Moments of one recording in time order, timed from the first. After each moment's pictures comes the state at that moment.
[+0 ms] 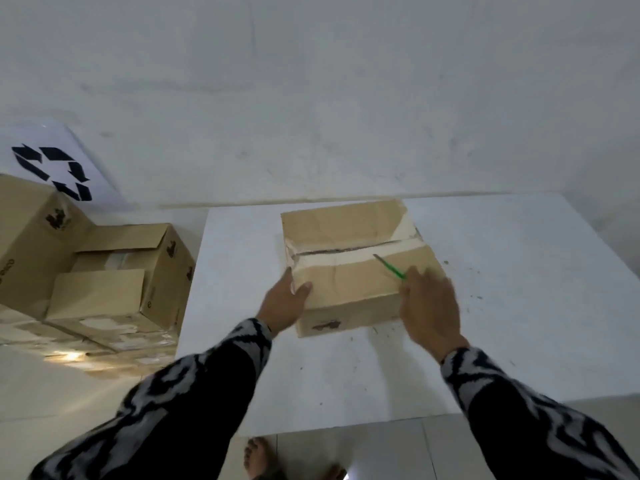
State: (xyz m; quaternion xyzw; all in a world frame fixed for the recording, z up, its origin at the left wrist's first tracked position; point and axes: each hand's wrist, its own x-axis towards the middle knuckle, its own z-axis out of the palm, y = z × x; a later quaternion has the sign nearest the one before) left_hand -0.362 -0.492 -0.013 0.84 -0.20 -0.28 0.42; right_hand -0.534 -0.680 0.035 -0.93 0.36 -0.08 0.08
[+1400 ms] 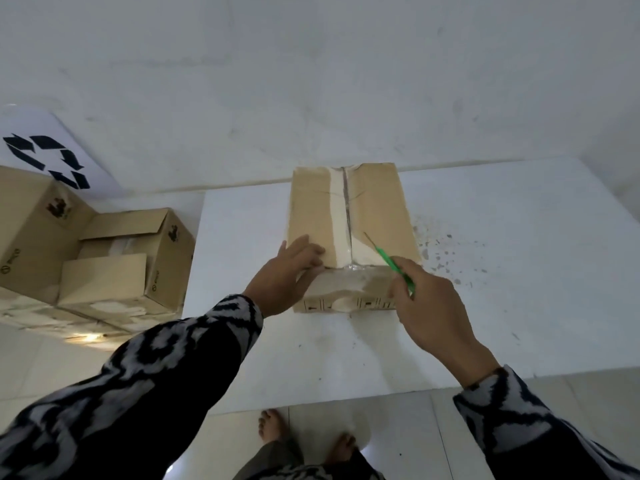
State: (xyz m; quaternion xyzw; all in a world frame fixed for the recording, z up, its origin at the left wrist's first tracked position) left_hand -0.369 -0.493 0.016 0.80 -0.51 -0.12 0.29; right_hand -0.573 -0.650 0.079 -0.89 0.32 -0.08 0.31
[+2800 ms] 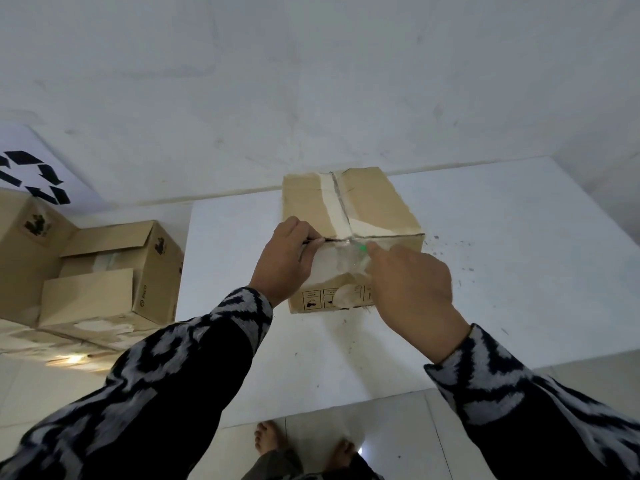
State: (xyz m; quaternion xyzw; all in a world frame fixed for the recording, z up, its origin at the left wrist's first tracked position) left_hand -0.368 -0.526 0.050 0.80 -0.47 0.03 0.38; right_hand -0.532 -0.624 0.143 -0.94 0.33 0.07 0.05
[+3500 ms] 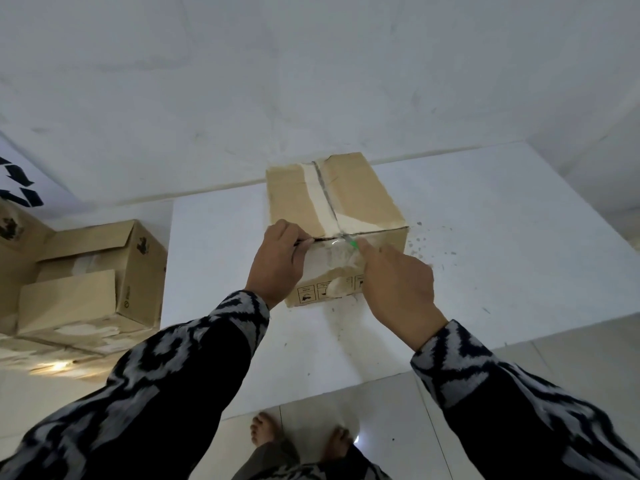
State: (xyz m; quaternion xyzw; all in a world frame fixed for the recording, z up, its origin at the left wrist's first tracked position) left_hand -0.383 -0.527 0.028 0.80 -0.47 0.02 0.38; right_hand -0.552 -0.629 0.109 -0.93 0.35 0.04 0.07
